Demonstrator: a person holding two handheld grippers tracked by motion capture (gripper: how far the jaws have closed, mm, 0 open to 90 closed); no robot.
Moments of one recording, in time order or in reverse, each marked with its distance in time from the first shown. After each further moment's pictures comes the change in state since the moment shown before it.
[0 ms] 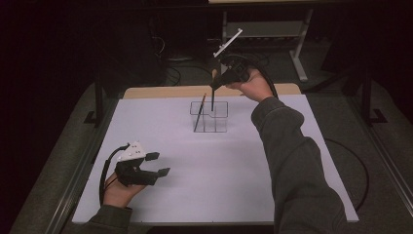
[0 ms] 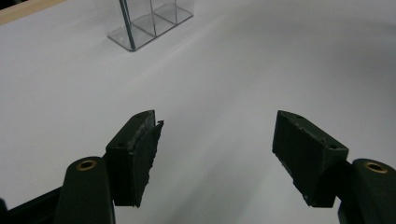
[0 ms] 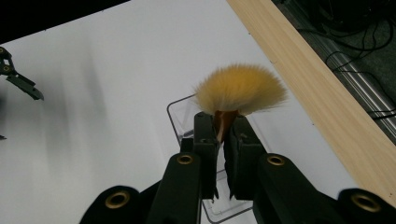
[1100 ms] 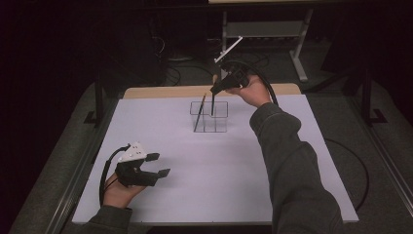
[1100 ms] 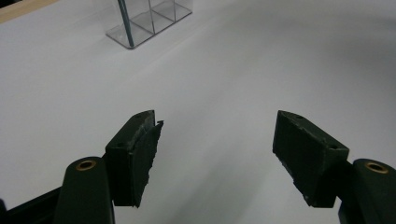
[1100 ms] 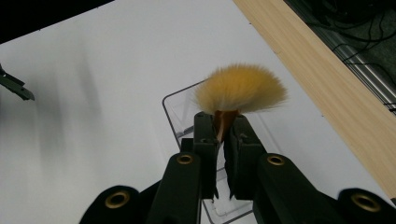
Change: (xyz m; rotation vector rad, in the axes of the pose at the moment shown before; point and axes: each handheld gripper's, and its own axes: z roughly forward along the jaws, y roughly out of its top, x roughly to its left) left arm -0.001 -0.001 0.000 0.014 0.001 0.008; right arm -0.004 -0.014 0.016 -0.002 0.010 0.038
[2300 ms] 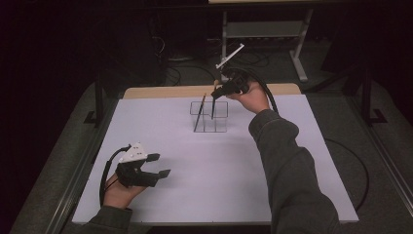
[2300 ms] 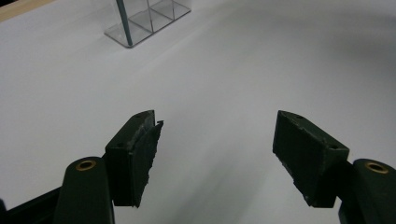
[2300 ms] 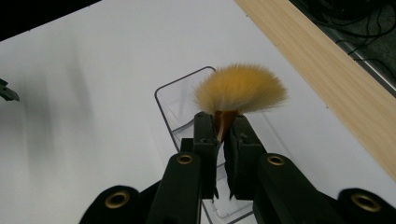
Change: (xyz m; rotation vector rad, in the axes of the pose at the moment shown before) left arm -0.001 0.000 0.000 0.006 0.004 0.009; right arm -0.002 -0.016 0.013 -0.018 -0.011 0.027
